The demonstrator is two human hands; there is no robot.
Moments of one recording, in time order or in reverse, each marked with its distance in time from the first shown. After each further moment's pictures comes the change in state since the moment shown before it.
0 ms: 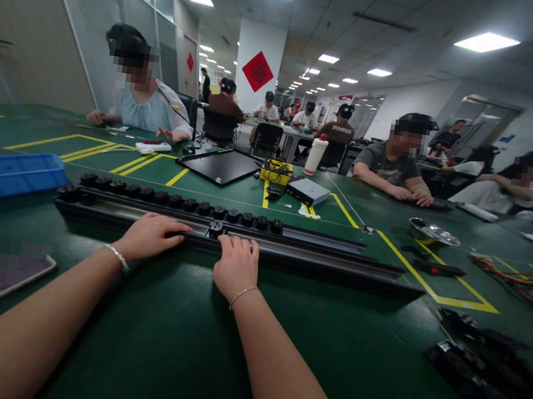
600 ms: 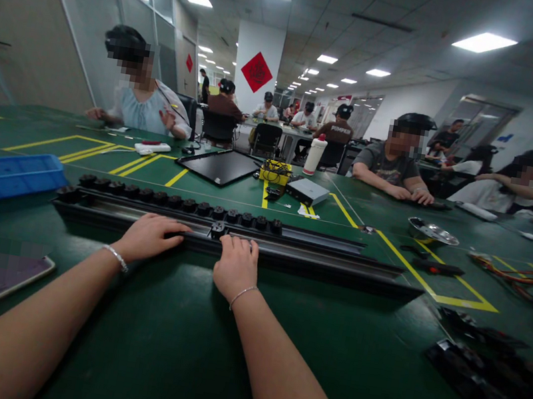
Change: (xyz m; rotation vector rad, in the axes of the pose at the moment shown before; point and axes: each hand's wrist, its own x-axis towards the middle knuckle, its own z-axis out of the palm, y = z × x) left_hand 0.000 0.001 -0.002 -0.006 0.003 0.003; right_hand 0.000 -0.001 -0.002 -0.021 -0.032 0.026
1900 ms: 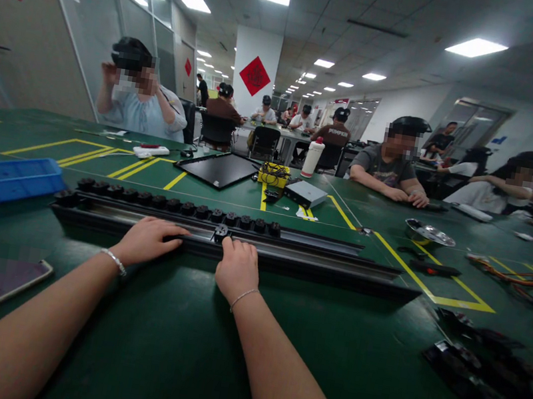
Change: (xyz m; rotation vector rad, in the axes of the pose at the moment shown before) left_hand -0.001 0.000 -0.001 0.004 0.012 0.002; right_hand 0.004 0.005 -0.004 -0.082 -0.029 -0.022
